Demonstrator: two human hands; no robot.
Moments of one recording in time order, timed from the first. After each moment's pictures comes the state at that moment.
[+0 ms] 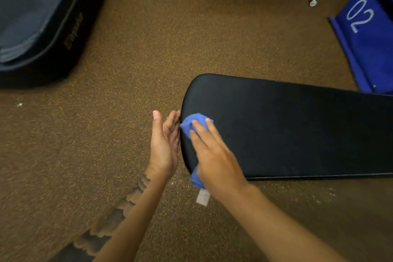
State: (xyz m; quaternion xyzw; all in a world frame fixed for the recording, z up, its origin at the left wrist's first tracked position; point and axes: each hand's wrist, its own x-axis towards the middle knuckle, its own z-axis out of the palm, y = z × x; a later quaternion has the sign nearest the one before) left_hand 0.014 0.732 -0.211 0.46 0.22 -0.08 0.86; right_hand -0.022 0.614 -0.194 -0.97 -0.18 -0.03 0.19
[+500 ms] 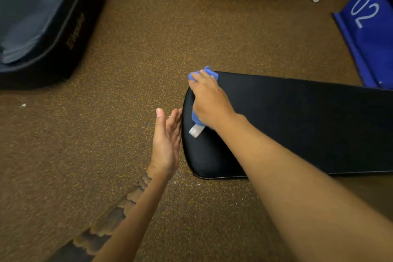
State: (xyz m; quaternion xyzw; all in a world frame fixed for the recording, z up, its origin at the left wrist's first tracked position) left_hand 0.012 0.731 -0.209 0.48 0.20 -0.08 0.85; right_hand 0.100 0.624 -0.181 -0.96 -0.18 -0.03 0.20
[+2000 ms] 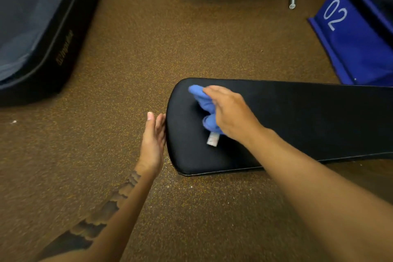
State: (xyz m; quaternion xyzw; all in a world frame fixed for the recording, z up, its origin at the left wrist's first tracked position) left_hand 0.012 0.727 -0.200 0.57 0.19 -0.09 0.79; right_hand 0.052 0.537 -0.153 -0.93 -0.13 -0.01 0.34
